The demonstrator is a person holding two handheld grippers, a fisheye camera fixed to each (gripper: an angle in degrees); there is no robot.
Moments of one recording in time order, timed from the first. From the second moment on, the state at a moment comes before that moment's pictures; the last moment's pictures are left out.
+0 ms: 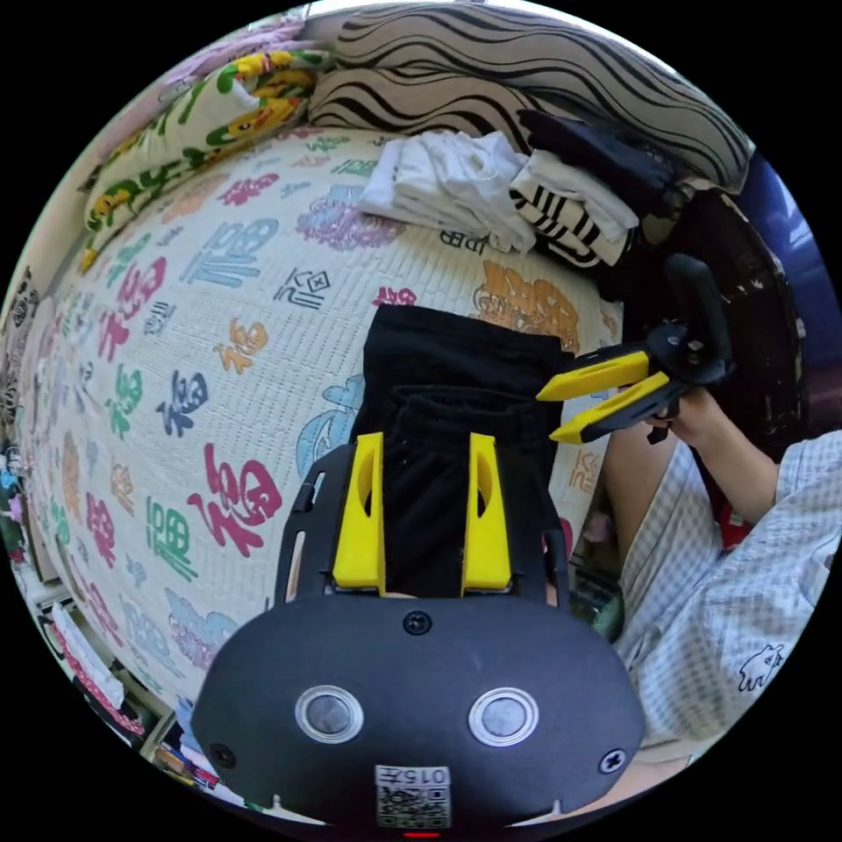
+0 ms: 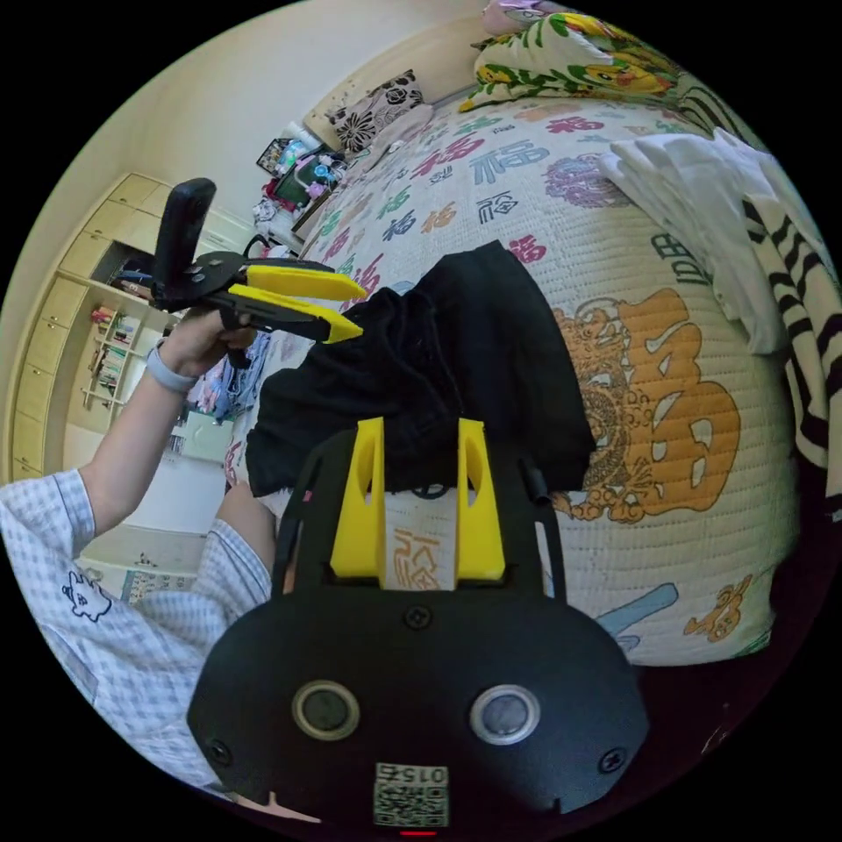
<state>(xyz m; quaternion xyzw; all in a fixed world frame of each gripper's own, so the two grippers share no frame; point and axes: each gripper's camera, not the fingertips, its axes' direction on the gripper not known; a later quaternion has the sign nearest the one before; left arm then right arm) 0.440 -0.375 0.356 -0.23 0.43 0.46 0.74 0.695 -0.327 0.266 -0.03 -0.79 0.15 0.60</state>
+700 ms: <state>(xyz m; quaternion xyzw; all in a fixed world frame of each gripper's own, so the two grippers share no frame) 0.517 -0.477 0.406 -0.19 0.45 0.50 0.72 0.906 -0.278 0.402 0.02 -0.80 0.26 0.54</state>
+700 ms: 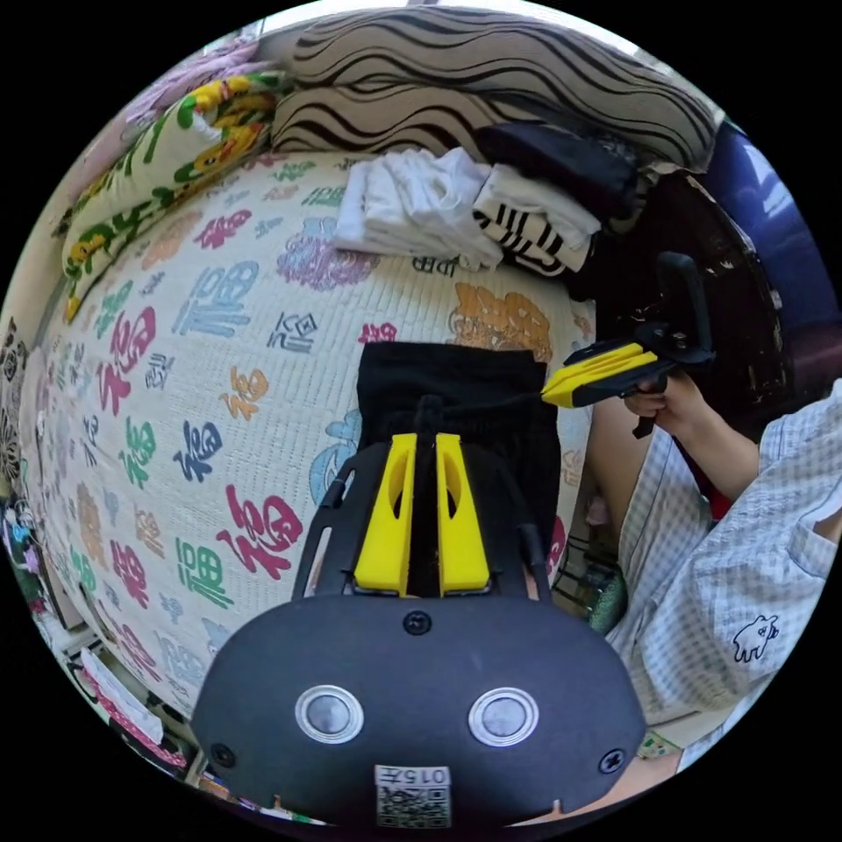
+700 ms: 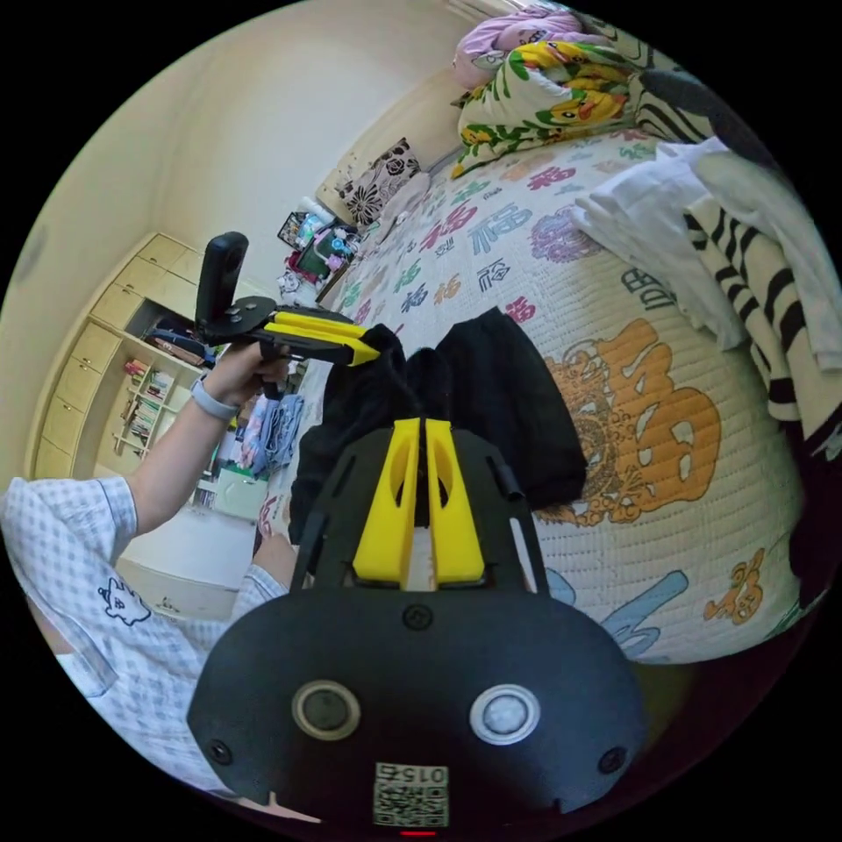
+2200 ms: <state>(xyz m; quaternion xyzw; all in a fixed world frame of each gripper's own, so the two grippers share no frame) 0.544 -0.525 0.506 -0.28 0.44 0.51 0.68 0.935 -0.195 0.394 -0.09 -0.75 0.23 0.61</state>
